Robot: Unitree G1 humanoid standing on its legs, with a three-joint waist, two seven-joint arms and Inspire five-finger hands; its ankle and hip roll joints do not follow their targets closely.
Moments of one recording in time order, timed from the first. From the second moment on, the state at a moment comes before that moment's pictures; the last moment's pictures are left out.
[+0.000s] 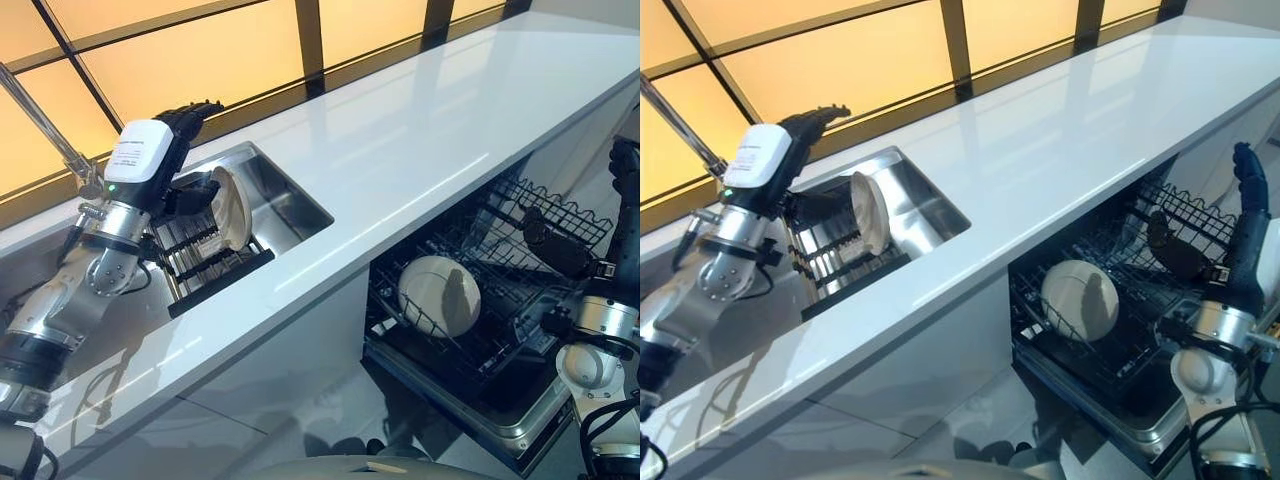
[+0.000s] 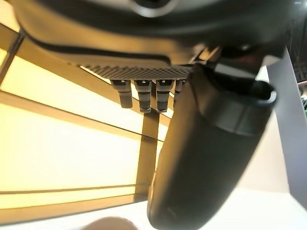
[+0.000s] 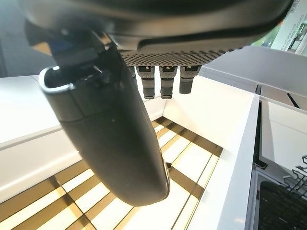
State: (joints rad) left arm -0.33 1.02 -0.18 0.14 0.36 -0.28 0.38; right arm 0.16 -0.57 -0.24 -0.06 -0.16 -0.36 -0.59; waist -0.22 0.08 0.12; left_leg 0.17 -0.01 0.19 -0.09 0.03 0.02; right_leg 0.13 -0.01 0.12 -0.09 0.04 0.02
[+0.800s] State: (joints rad) left arm -0.52 1.08 -0.39 0.34 0.35 -0.27 0.22; right arm 0.15 -0.61 -0.22 -0.06 -0.16 -0.36 -0.53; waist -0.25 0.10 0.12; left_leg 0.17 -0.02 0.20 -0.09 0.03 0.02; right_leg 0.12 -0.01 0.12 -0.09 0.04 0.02
